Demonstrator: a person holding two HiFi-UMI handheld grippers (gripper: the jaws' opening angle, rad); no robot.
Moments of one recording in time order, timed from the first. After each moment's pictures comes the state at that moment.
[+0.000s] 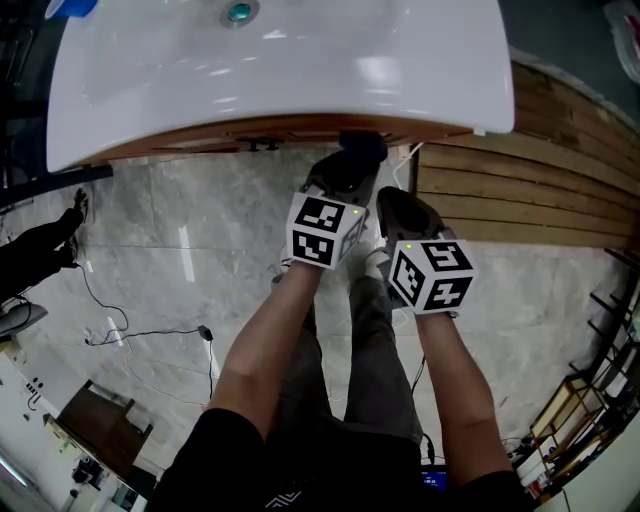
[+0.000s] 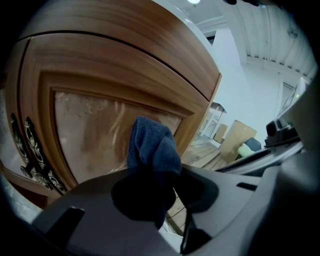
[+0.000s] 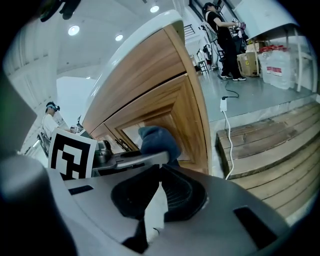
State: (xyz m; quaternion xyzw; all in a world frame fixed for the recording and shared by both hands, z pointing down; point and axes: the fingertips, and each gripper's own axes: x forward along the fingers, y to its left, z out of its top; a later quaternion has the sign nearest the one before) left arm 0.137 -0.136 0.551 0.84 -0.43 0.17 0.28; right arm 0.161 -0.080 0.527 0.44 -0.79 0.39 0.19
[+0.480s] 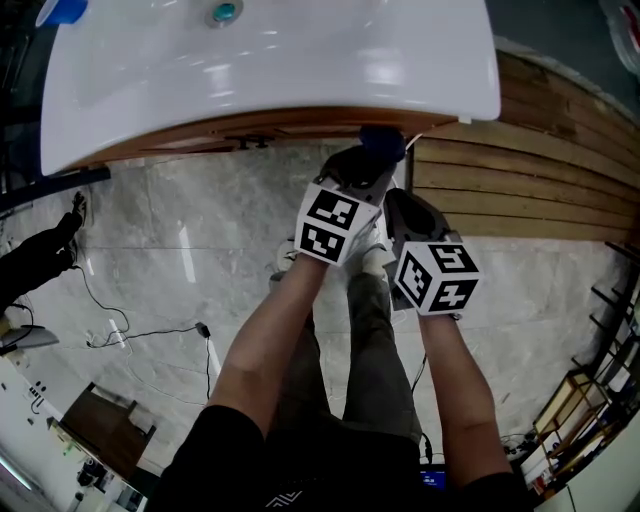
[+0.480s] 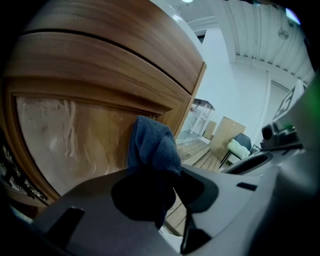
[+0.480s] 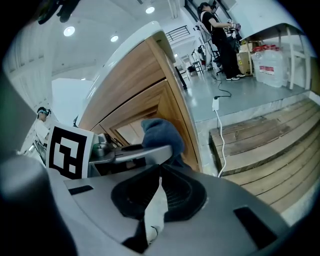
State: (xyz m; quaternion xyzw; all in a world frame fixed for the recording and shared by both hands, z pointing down) left arm 0.181 -0.132 0.543 0.87 -0.37 0.17 0.26; right arm 0.188 -0.070 0.532 0.46 -0.77 0.40 0.18
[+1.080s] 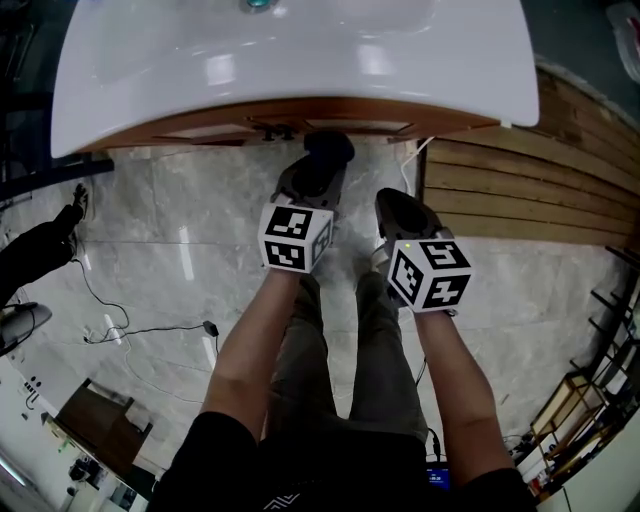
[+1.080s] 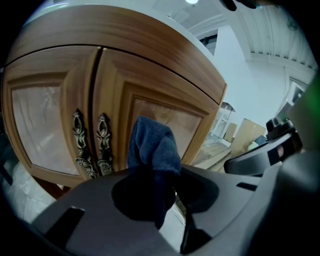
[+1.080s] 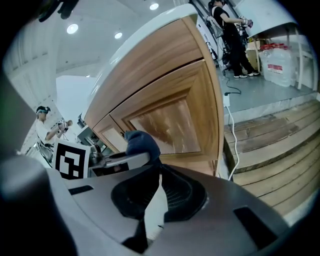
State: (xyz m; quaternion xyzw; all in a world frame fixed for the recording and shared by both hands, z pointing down) left arm 0.049 -0.113 0.559 0.82 -0.48 0.18 0.27; right arm 0.127 -0.061 0.535 0.44 -0.78 0.40 0.19
